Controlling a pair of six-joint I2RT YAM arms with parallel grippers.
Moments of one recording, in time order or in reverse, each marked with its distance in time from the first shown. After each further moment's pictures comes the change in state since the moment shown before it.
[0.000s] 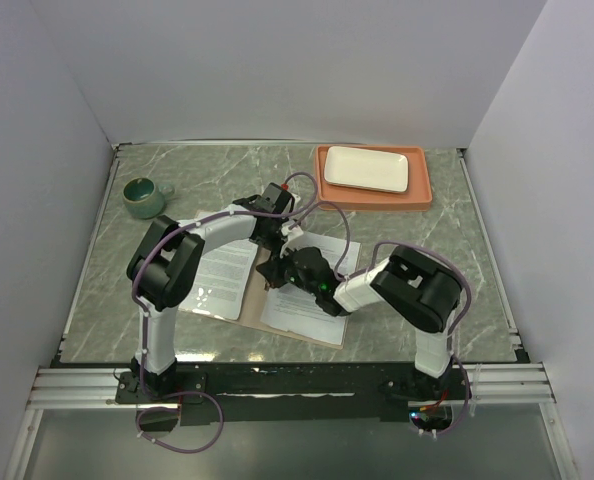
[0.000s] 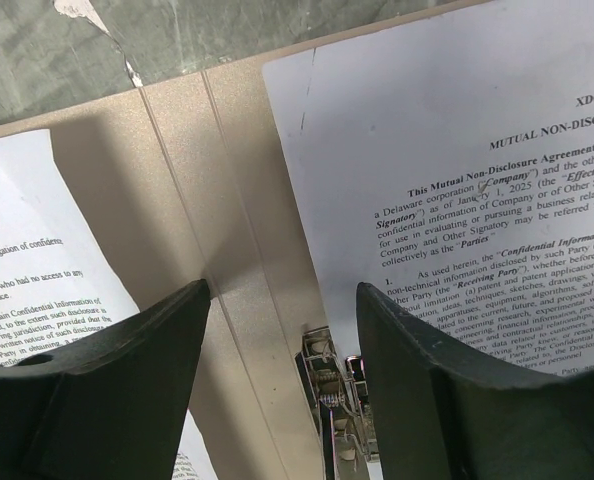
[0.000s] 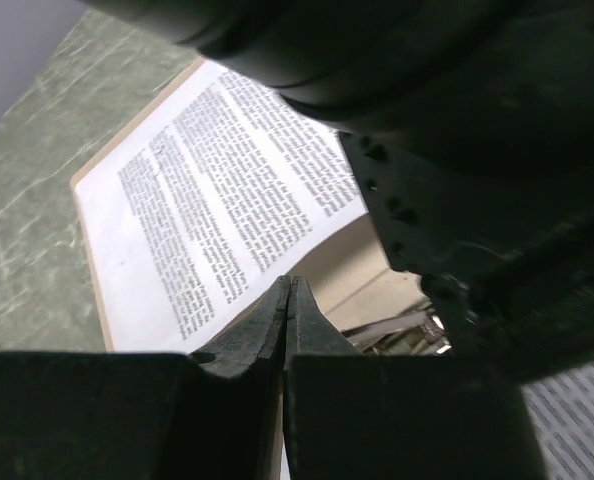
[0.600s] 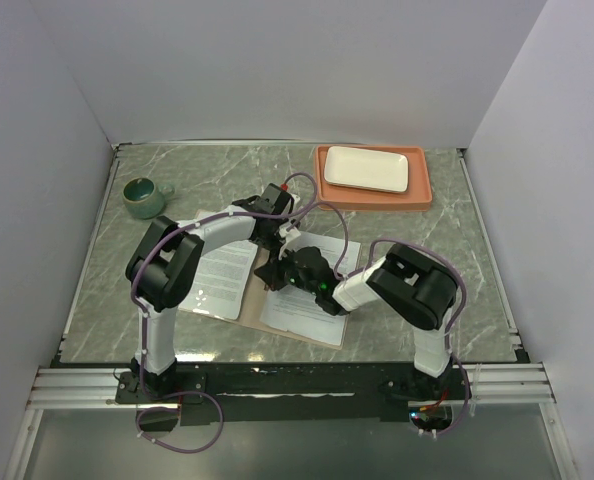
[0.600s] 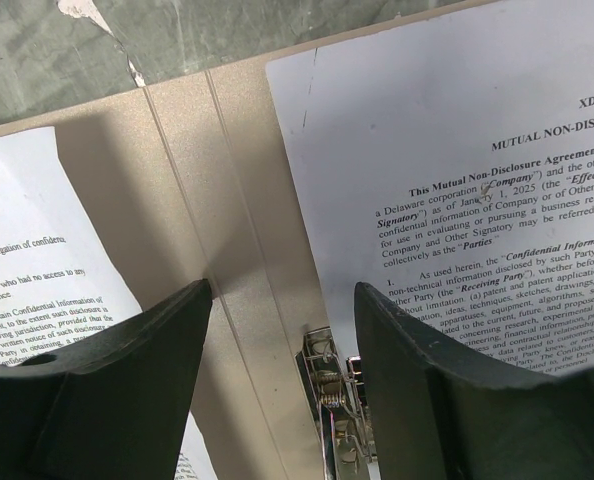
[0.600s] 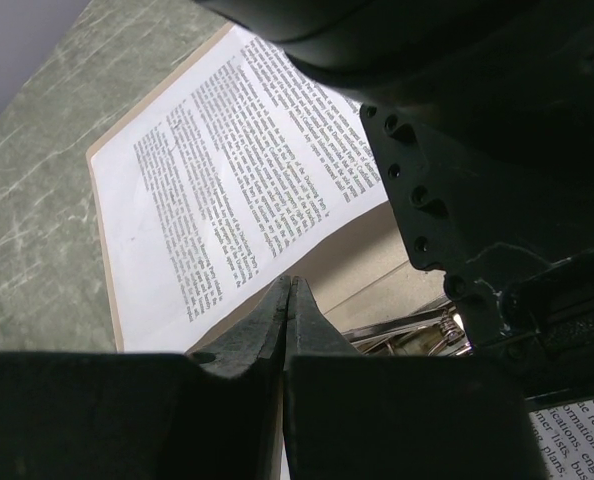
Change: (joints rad) left arm 0.000 -0.008 -0.016 0.018 -0.002 0.003; right arm -0.011 0.033 0.008 0.012 -0.098 -0.006
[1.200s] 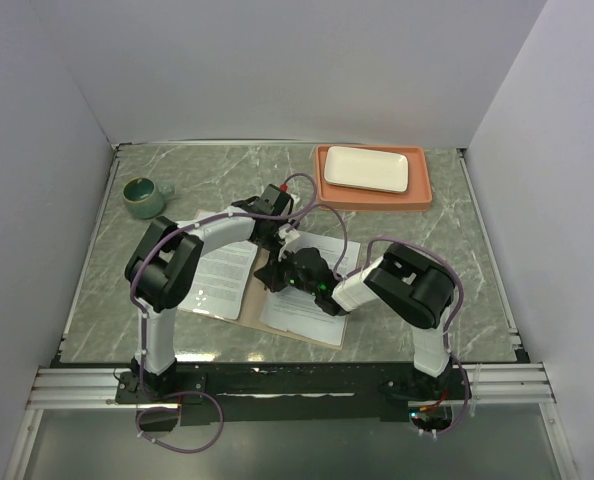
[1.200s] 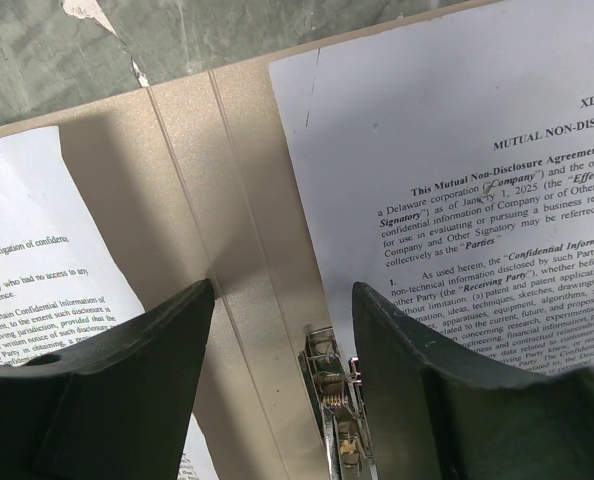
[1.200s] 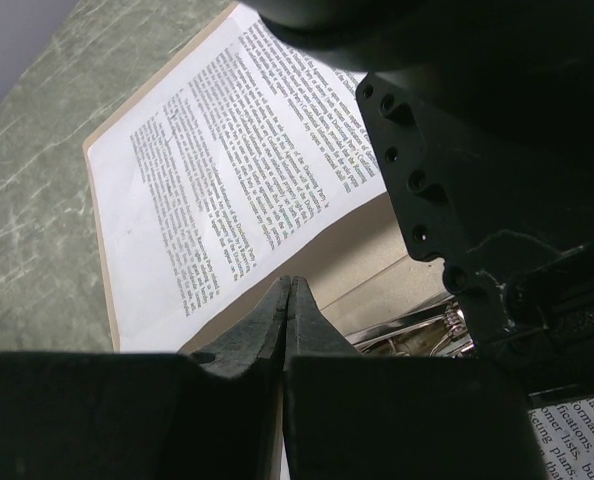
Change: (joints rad) left arm 0.000 -0.007 -0.014 0.016 -0.004 0.003; right arm 0.000 0.019 0.000 -0.002 -0.012 0.005
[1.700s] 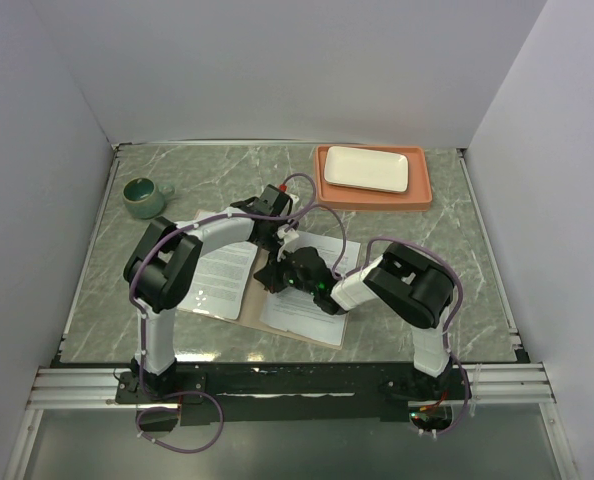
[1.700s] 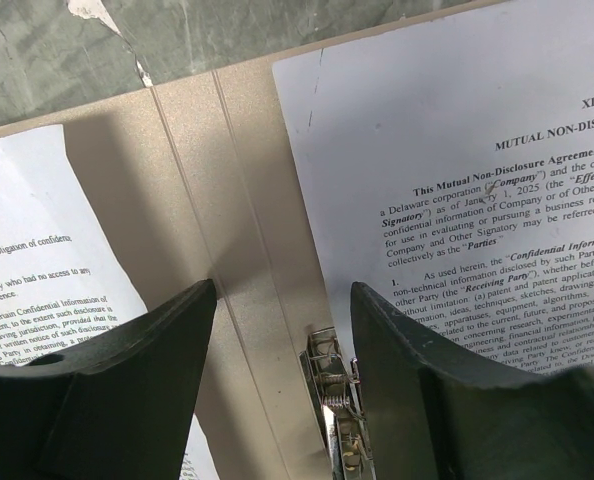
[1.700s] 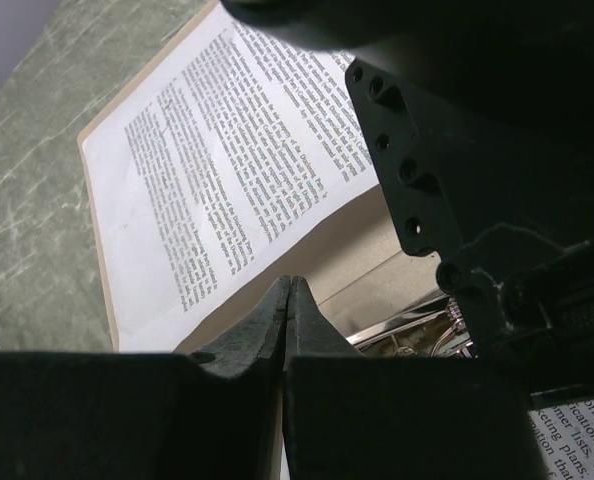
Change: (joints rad) left arm 0.002 -0.006 -0.014 0.017 -0.002 0.000; right arm 0.000 0.006 0.014 -0.045 -0.006 0.019
